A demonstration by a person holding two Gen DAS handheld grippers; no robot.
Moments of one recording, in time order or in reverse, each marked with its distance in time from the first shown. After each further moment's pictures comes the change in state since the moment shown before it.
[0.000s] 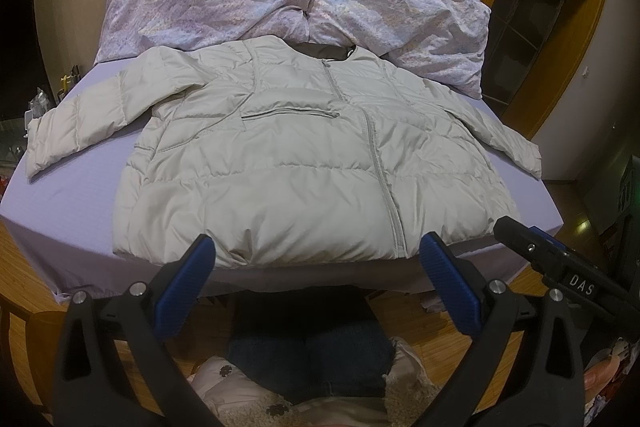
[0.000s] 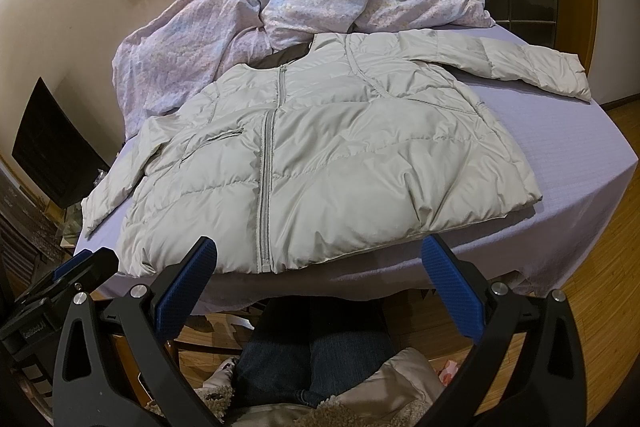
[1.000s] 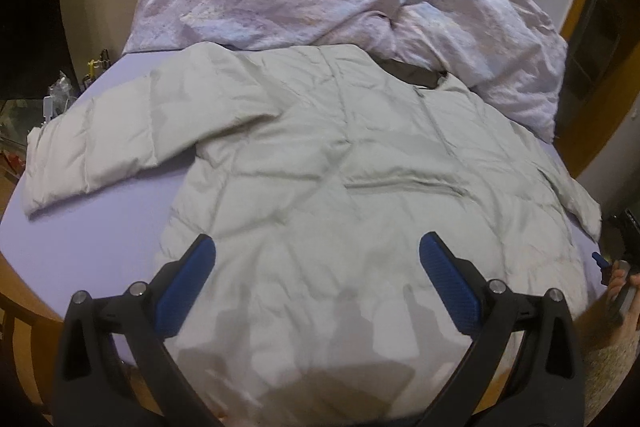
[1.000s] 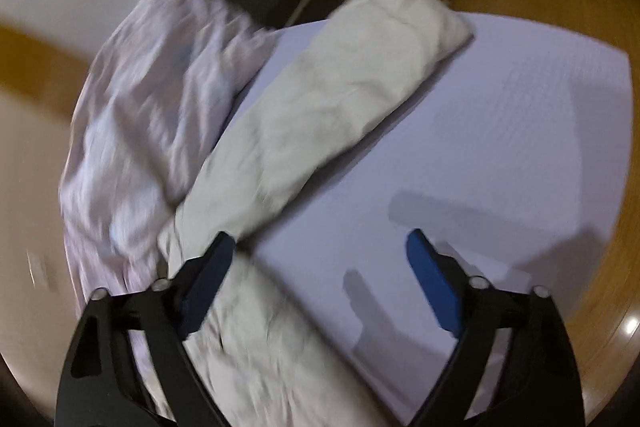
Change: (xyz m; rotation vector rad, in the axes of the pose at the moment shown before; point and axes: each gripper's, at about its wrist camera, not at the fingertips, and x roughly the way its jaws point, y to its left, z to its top) left arm 0.094 0.103 0.085 -0.112 0.008 0.140; right arm 0.097 -0.310 0.101 0.877 -0.153 -0.030
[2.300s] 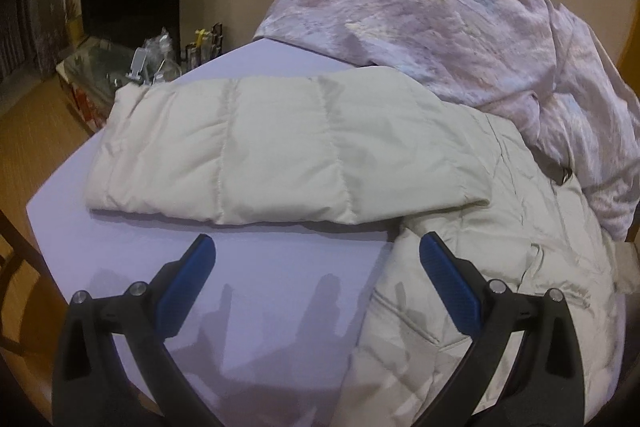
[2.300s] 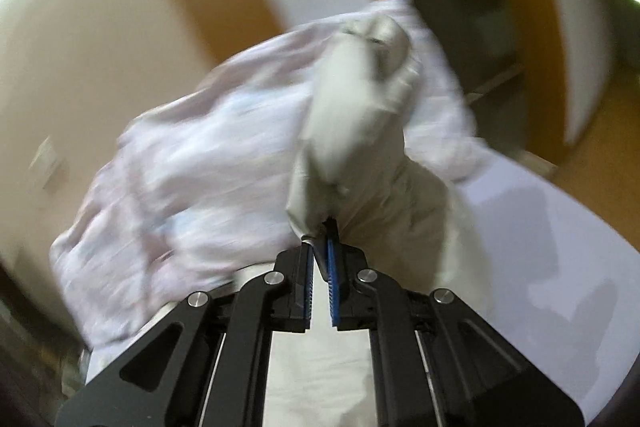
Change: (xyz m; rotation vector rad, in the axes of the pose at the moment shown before) left arm 0.025 0.157 0.019 -0.329 -0.094 0.210; right arm 0.049 0.261 -0.035 -0.665 -0.215 0.167
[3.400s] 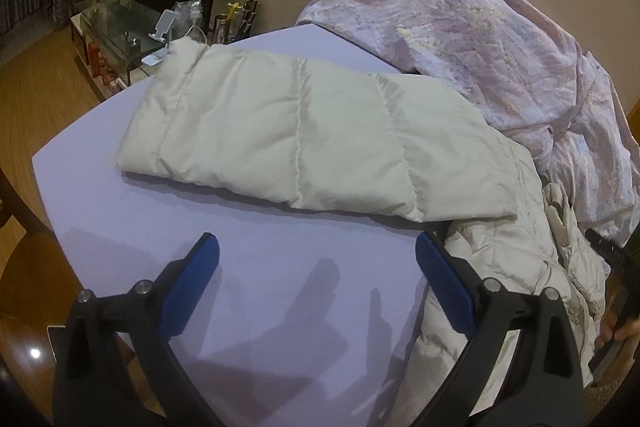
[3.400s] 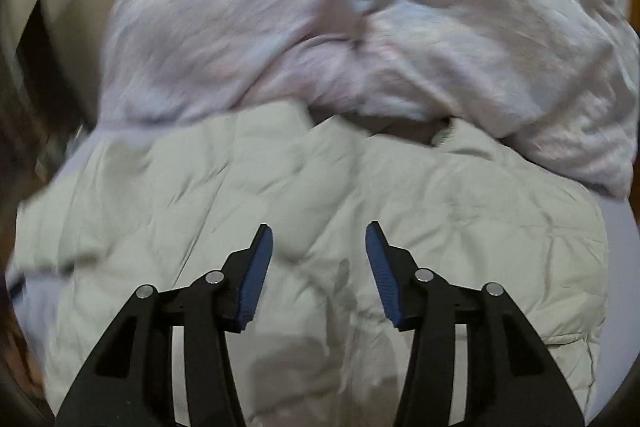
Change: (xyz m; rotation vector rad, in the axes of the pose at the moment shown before) left arm -0.001 0.060 -0.007 -0.145 0.029 -0.028; right arm 0.095 0.186 -0.175 -0.529 0.398 0.092
